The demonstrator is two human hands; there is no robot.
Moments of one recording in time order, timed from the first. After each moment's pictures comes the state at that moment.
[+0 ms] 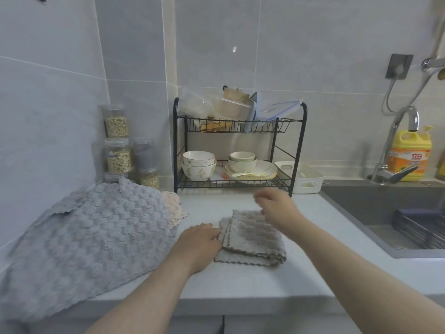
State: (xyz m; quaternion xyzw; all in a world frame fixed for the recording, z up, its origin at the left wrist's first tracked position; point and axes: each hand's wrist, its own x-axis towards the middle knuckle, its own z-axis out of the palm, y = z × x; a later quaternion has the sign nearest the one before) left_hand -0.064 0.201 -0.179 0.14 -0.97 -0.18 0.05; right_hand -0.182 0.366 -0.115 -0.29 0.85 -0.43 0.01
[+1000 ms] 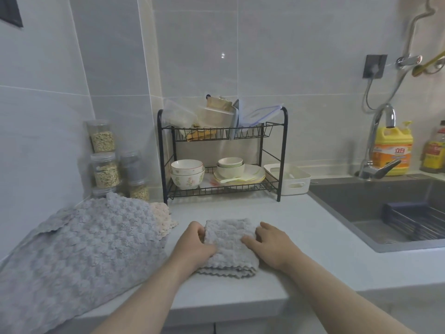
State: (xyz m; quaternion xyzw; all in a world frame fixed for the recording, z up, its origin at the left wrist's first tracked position) left_hand -0.075 0.222 -0.172 0.23 -0.85 -0.44 0.16; right_hand -0.187 0.402 -0.174 -0.34 0.91 -0.22 -0.01
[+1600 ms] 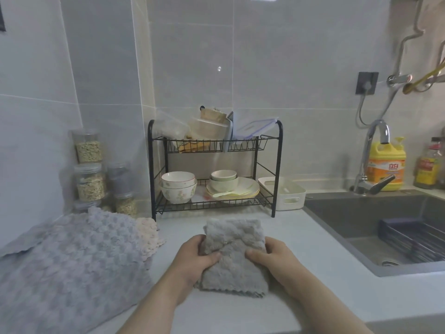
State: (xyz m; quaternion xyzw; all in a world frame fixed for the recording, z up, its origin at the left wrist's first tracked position) left_hand -0.101 0.232 -0.171 0.13 -0.70 -0.68 0.18; right_hand -0.201 0.414 -0.174 -0.28 0.68 -0.65 0.18
